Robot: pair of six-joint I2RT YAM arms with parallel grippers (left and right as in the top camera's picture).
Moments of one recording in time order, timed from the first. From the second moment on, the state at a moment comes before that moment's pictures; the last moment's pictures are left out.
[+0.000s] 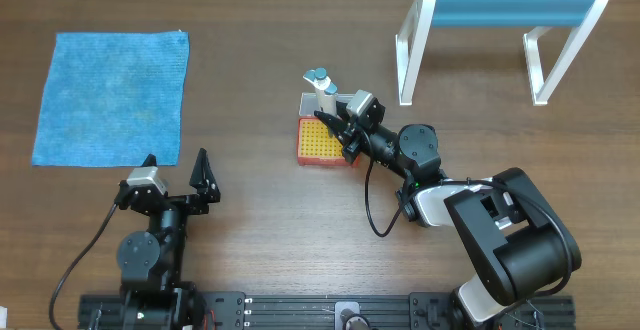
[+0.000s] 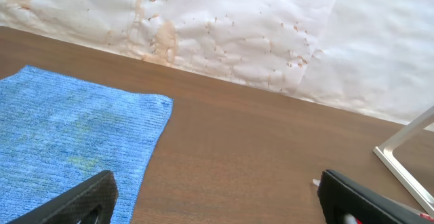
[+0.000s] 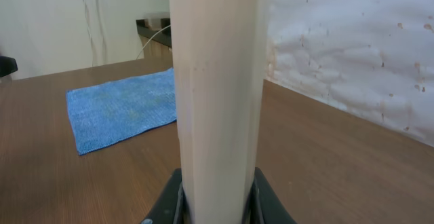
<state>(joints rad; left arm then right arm) -0.01 0.01 0.01 -0.07 -0.03 -0.27 0.41 1.77 0.45 1.31 -0.54 0.00</state>
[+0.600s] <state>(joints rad) -0.01 0.01 0.01 -0.07 -0.03 -0.27 0.41 1.37 0.59 0.82 -0.54 -0.03</state>
